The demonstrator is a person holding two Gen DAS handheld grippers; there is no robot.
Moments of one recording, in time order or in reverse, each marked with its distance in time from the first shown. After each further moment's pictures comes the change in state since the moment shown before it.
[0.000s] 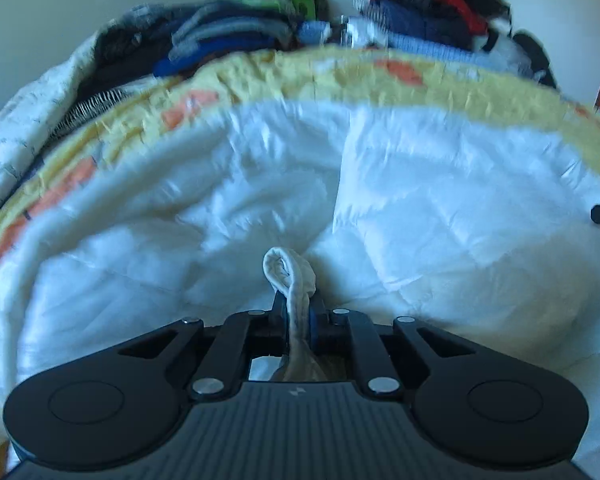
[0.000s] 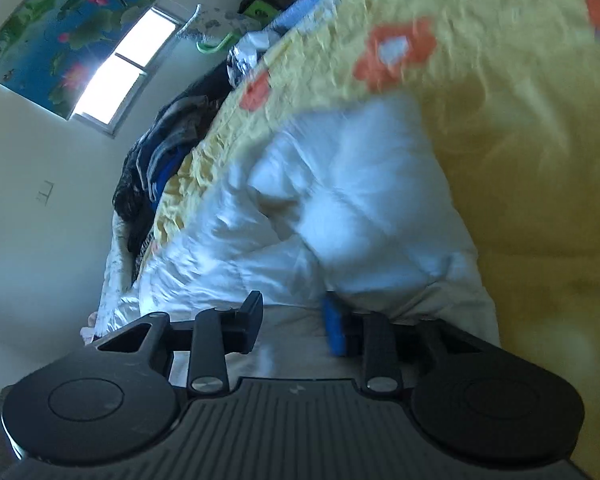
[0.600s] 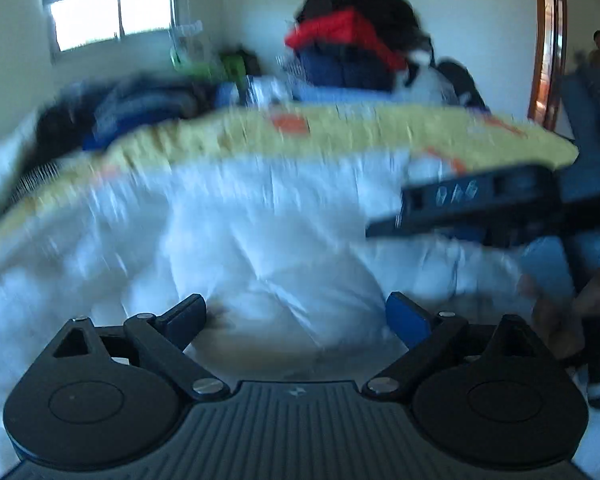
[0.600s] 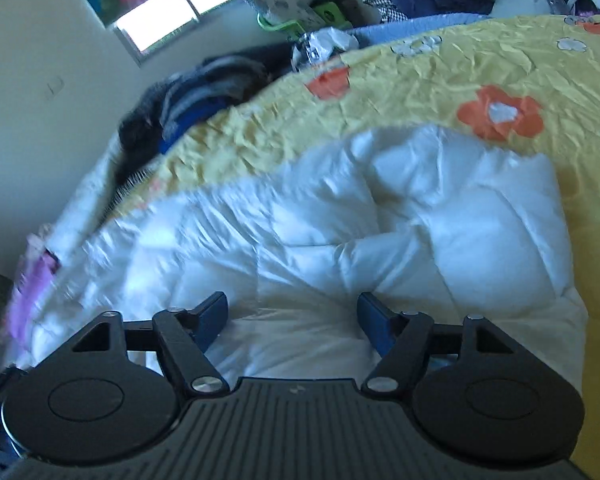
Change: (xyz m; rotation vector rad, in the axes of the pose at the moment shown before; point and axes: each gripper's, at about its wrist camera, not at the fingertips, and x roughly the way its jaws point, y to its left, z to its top) left arm -0.026 -0.103 -0.028 0.128 -0.132 -0.139; right arm 0.041 0.060 -0.039 -0.391 0.058 -0.150
